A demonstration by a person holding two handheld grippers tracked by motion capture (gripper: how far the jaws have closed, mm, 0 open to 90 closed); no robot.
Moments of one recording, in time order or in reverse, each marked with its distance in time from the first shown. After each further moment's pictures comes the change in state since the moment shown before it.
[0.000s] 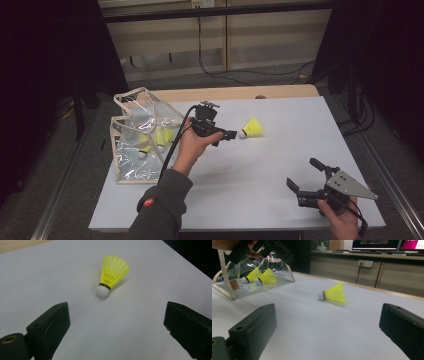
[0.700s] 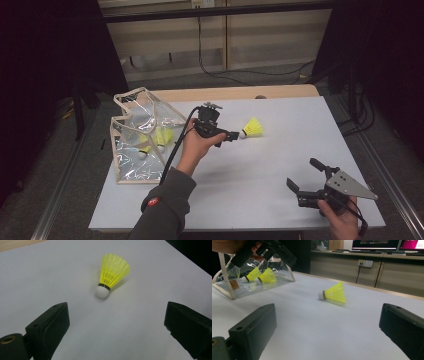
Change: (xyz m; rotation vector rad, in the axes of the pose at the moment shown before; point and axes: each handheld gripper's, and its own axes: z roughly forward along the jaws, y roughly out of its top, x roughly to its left) left arm -0.001 -0.002 0.011 0.004 -0.001 0.010; right arm 0.000 0.000 0.000 0.002 -0.001 -0.002
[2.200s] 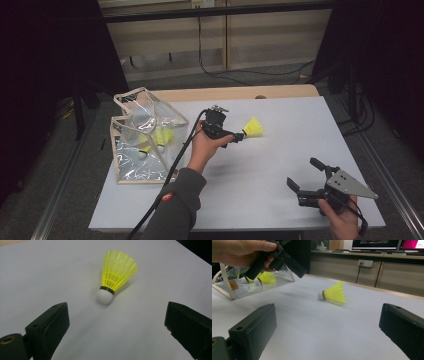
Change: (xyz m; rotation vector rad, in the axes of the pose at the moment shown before) left arm 0.006 -0.005 0.036 -0.018 0.006 0.016; right arm -0.002 0.000 0.001 -0.001 0.001 0.006
